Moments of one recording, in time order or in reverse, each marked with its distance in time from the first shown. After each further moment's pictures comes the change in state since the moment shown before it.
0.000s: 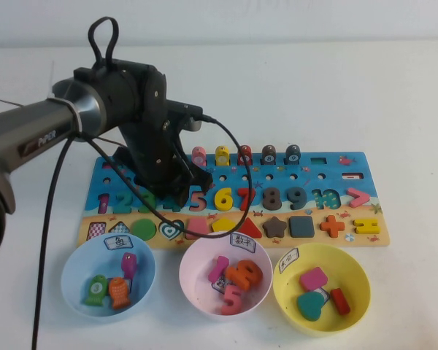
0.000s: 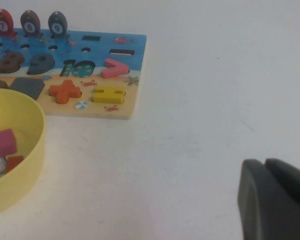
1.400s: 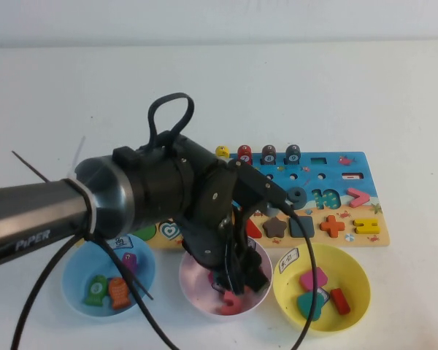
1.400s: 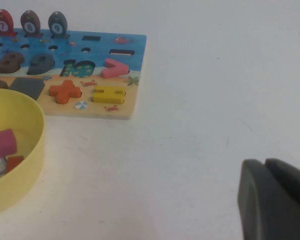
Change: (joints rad) right arm 0.000 0.000 0.000 0.000 0.000 0.000; left arm -0.354 -0.284 0.405 0.052 -0.178 0.040
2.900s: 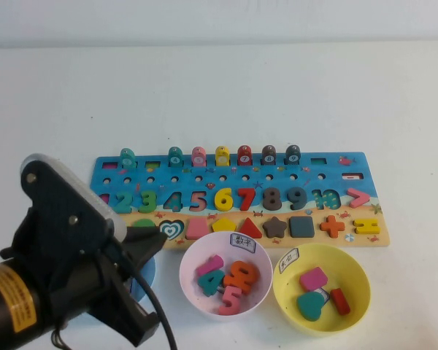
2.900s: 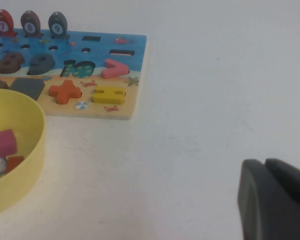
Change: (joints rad) right arm 0.000 0.000 0.000 0.000 0.000 0.000; left arm 0.012 -0.906 0.653 0.171 -0.556 -0.131
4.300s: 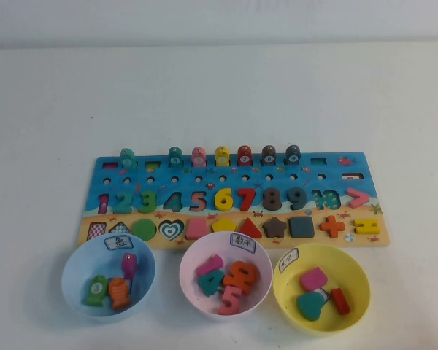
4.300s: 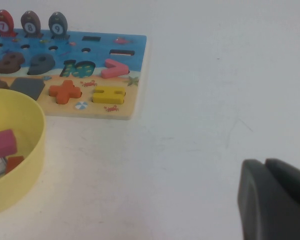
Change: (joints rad) right arm 0.000 0.000 0.000 0.001 0.000 0.000; left arm 0.870 -0.902 0.610 -0.229 0.073 0.270
